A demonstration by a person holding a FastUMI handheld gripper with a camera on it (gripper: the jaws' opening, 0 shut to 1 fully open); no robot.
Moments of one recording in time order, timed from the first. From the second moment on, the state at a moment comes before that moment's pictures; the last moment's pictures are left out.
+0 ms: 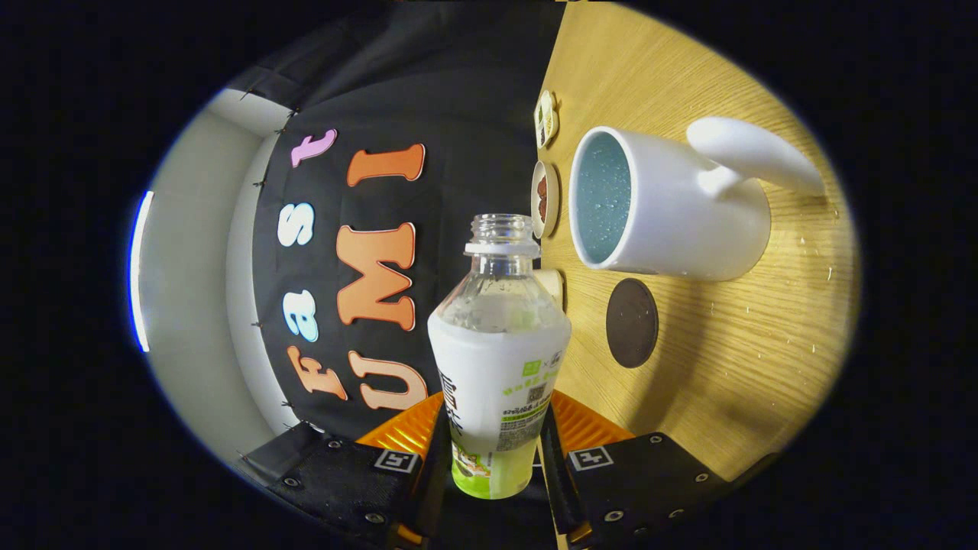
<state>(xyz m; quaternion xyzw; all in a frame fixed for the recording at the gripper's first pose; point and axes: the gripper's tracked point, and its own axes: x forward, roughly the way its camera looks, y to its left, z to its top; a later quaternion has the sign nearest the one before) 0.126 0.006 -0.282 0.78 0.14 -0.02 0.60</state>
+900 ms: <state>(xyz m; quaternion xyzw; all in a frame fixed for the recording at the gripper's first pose) 0.127 0.000 -0.271 0.83 0.12 -0.03 0.54</state>
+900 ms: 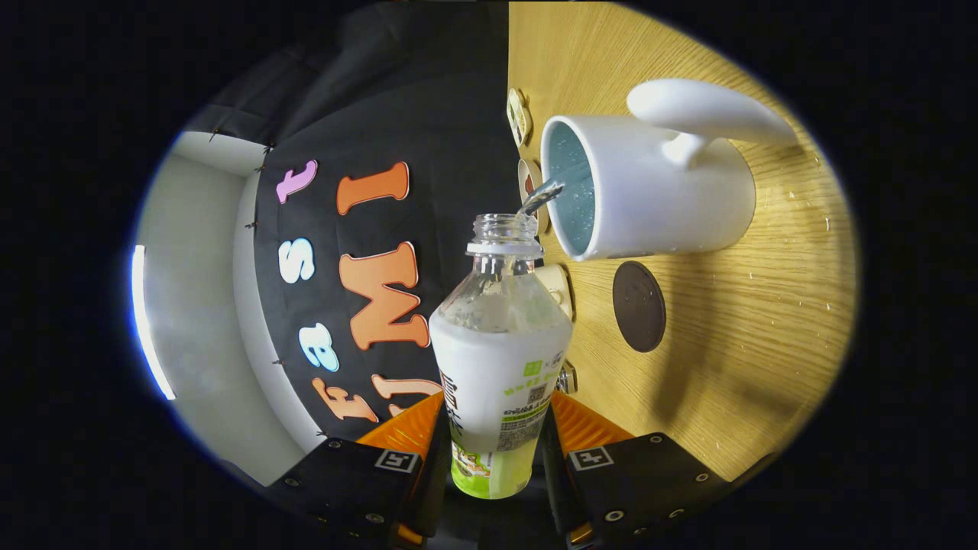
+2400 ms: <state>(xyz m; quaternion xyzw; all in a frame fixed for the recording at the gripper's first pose) 0.138 -0.022 -0.245 0.88 0.08 -0.03 0.47</state>
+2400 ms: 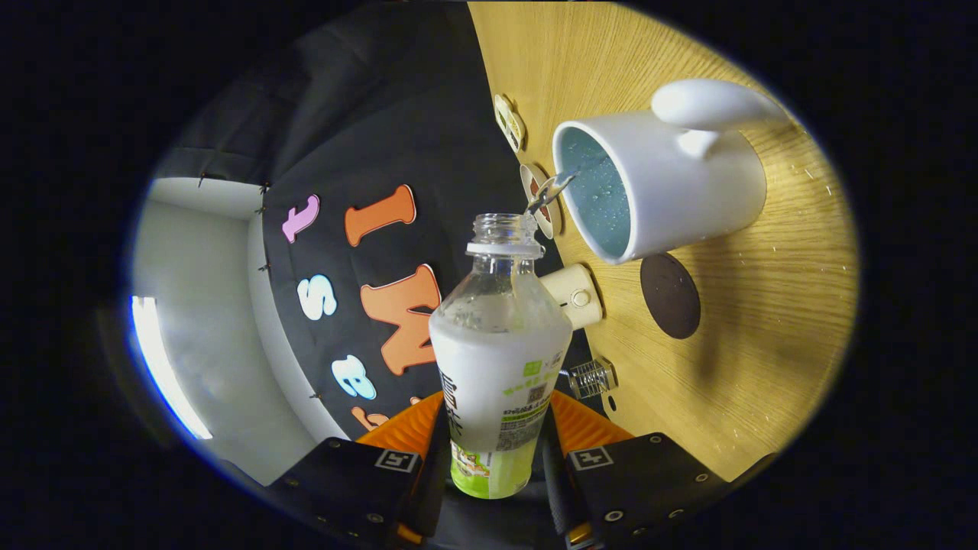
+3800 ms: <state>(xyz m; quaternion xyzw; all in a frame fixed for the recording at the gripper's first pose) 0.145 -0.050 -0.228 0.94 0.01 -0.06 0.33</state>
